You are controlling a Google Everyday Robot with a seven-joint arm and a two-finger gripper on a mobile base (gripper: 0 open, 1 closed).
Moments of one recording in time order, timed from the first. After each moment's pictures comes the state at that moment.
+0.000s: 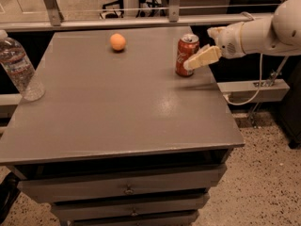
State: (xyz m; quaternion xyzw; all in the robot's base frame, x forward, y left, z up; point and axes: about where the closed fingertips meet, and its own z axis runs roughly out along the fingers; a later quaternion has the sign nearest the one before) arm 0.703 -0.170 0.899 -0.44 0.74 0.19 0.48
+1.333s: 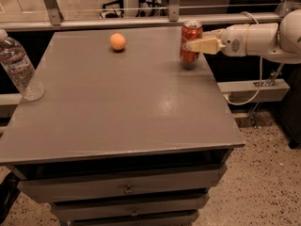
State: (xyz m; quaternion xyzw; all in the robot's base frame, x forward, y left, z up) arm 0.720 -0.176 0.912 -0.35 0.72 0.30 0.52
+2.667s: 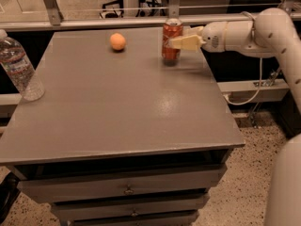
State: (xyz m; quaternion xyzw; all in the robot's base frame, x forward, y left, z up) arm 0.754 -0.124 0.908 -0.38 0.69 0.34 0.52
